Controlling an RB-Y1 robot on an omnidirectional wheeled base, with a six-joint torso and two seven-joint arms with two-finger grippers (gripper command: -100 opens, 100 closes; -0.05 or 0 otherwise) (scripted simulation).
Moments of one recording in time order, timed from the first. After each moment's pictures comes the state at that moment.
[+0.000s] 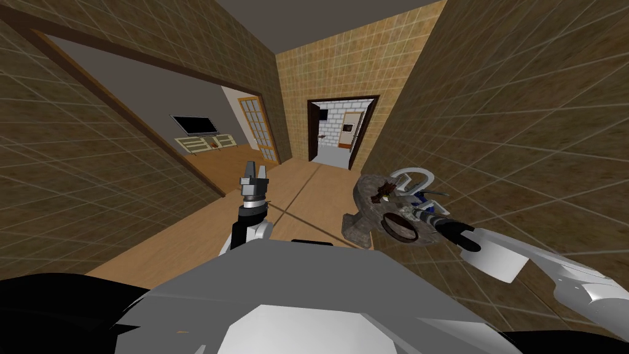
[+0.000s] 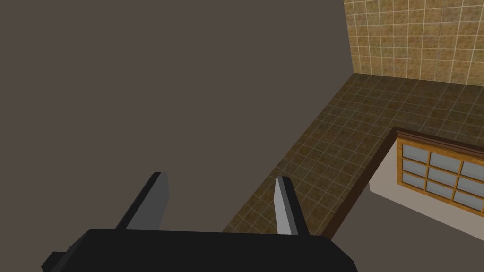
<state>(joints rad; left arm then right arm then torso) 0.45 0.04 -0.07 -2.27 0.07 -0.61 -0.17 0.60 -1.41 -0.04 -1.63 0.10 0.32 0.04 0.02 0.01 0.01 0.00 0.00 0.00</state>
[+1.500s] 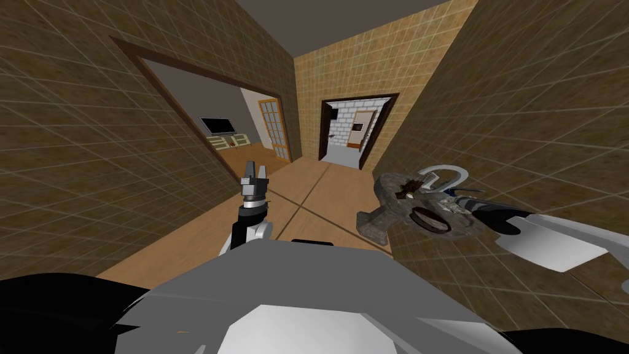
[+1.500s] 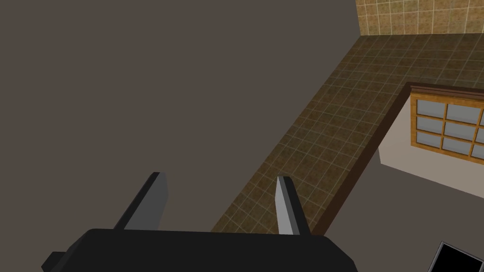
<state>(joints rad) 0.45 0.04 -0.07 -2.27 0.07 -0.61 -0.17 0.68 -1.49 -0.32 -1.52 0.07 0.50 0.08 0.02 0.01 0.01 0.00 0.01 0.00</state>
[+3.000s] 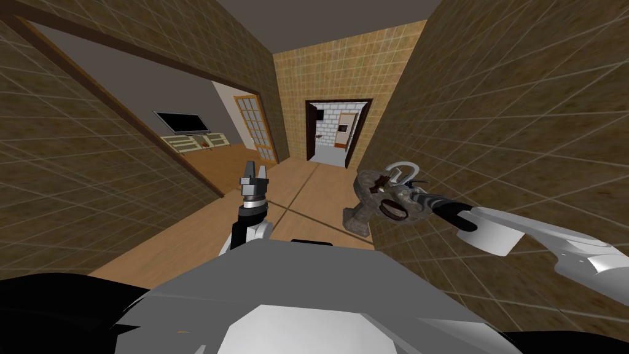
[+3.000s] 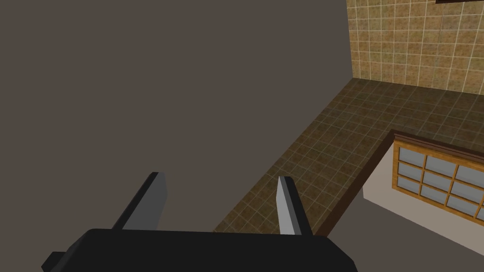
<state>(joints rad) 0.45 0.04 -0.07 -2.27 0.07 -0.61 -0.17 0.58 -1.55 -0.13 -1.73 0.11 0.39 0.05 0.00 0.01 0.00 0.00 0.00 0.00</state>
